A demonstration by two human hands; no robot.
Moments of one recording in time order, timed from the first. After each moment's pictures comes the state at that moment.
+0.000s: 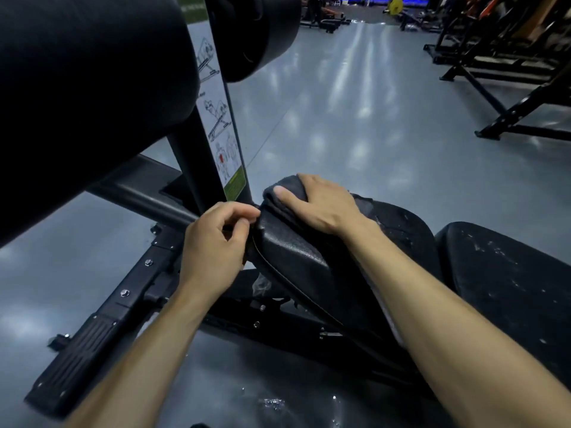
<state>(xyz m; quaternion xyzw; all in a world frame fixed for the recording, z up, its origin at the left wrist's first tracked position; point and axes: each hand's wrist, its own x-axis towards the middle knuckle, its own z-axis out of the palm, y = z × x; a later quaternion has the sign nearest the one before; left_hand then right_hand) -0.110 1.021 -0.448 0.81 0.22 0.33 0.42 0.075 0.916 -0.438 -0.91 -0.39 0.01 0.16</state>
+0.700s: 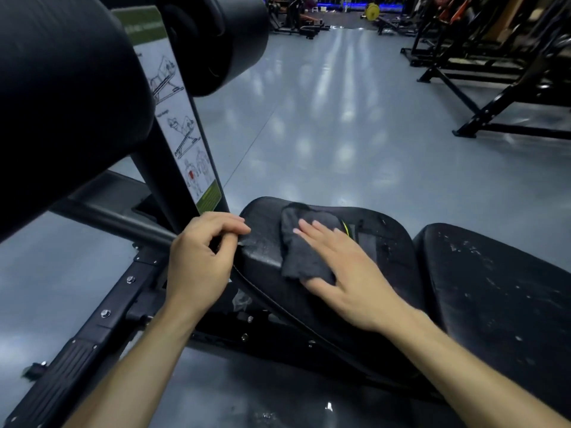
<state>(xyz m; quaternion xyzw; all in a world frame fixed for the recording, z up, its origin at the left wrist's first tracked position) -0.096 1.017 -0.453 0.84 0.14 0.37 0.37 0.022 0.808 -0.463 -0.83 -0.50 0.01 0.26</state>
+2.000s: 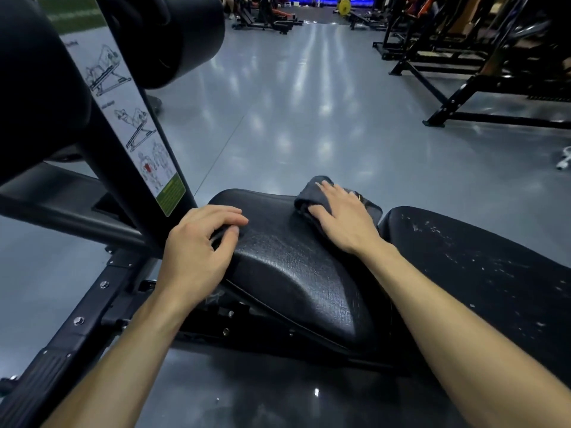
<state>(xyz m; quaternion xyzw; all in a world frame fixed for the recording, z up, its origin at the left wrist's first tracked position) -0.082 0.986 -0.448 0.89 0.09 0.31 0.31 0.114 0.795 -0.470 -0.93 -0.31 -0.01 0.21</state>
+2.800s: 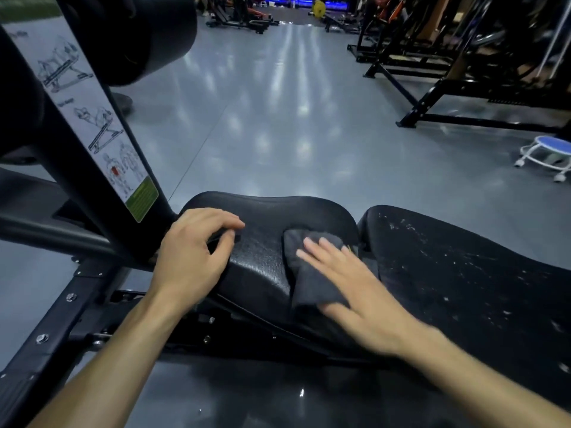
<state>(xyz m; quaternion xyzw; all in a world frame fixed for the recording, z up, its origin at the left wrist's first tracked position) -0.063 0.979 -0.455 0.91 0.04 0.30 0.29 0.009 0.704 -0.475 -0.85 -0.47 0.04 0.23</state>
